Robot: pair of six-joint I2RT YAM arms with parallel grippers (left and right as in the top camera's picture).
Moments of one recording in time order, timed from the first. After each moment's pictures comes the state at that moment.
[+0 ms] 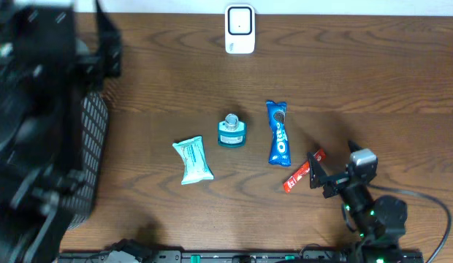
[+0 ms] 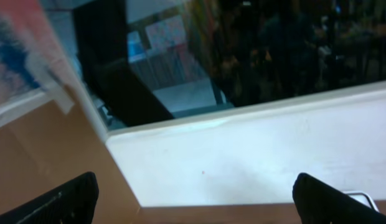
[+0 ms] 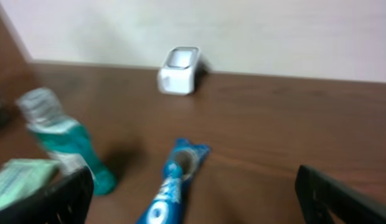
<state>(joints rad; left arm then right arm) -0.40 1.11 1.88 -0.70 -0.58 0.29 0.05 0.30 0.21 -0.08 -0.33 0.07</state>
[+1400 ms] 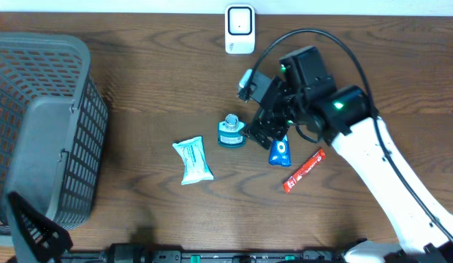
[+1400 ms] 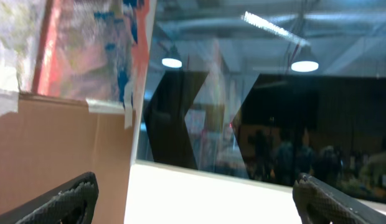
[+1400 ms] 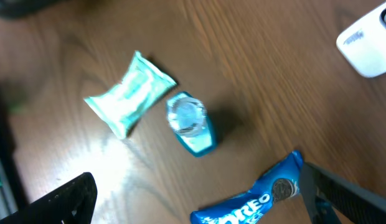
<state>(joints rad) 0.01 0.24 1.18 -0.41 -0.27 0.02 0.50 1.53 1.48 -0.95 -0.35 -0.46</state>
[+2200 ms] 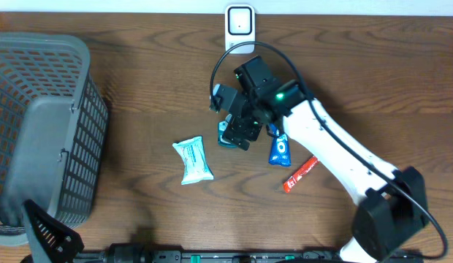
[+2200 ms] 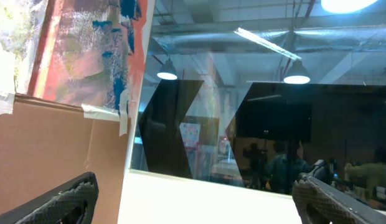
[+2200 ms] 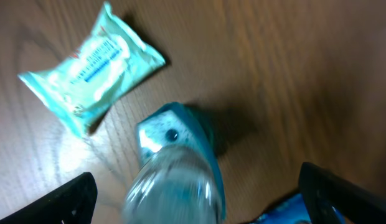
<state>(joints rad) 0.03 0.13 1.03 -0.31 -0.23 0.01 0.61 1.80 1.48 -0.85 -0.22 -0.51</state>
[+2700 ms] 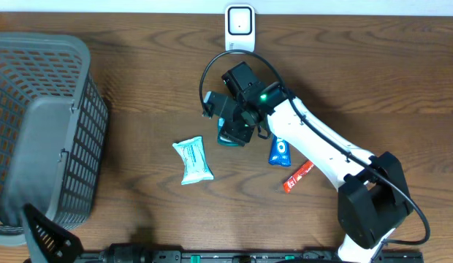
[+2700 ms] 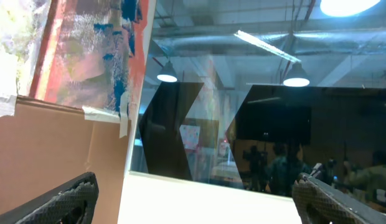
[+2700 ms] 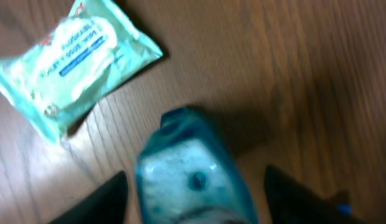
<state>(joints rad) 0.03 0.11 1.03 -0.31 -0.23 0.01 0.64 1.89 1.49 -0.82 -0.18 -0.54</state>
